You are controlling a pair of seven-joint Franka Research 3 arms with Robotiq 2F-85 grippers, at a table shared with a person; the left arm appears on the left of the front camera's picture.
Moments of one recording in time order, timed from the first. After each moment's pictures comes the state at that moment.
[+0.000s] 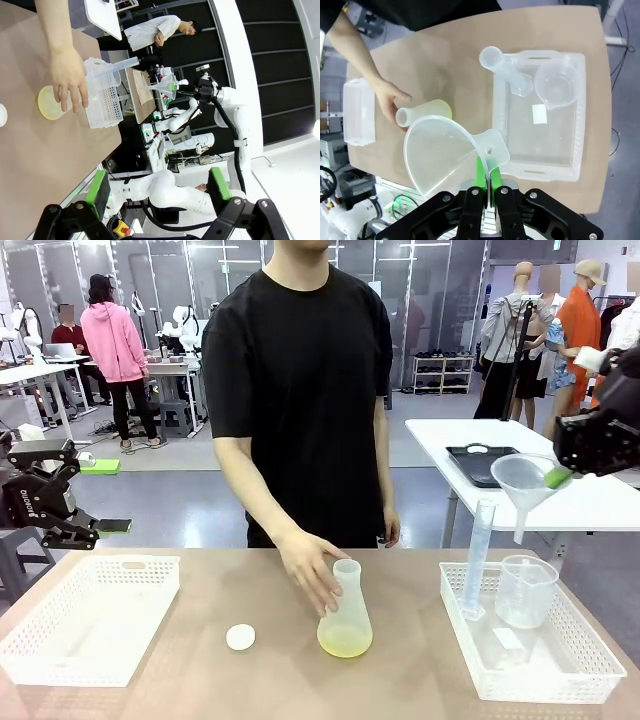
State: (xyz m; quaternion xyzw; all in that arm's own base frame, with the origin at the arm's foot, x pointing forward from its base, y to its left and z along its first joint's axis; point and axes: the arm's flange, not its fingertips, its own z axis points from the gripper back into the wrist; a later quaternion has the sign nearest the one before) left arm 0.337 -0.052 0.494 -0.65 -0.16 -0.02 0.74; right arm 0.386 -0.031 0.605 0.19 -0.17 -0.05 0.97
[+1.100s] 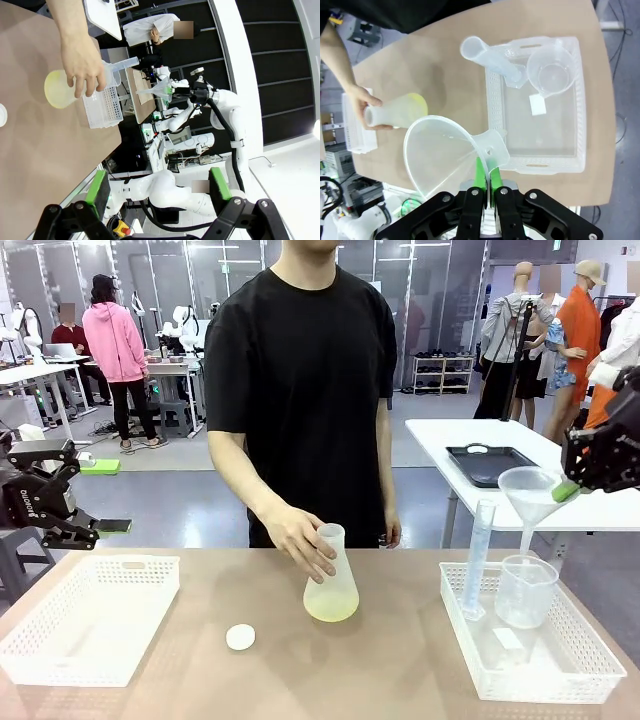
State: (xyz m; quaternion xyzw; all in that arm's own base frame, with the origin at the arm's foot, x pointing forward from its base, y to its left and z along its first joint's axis) left arm 0.337 -0.052 0.494 -0.65 -0.16 -0.02 0.74; right arm 0.383 -0.037 0.578 0.20 -0.15 -0.10 0.96
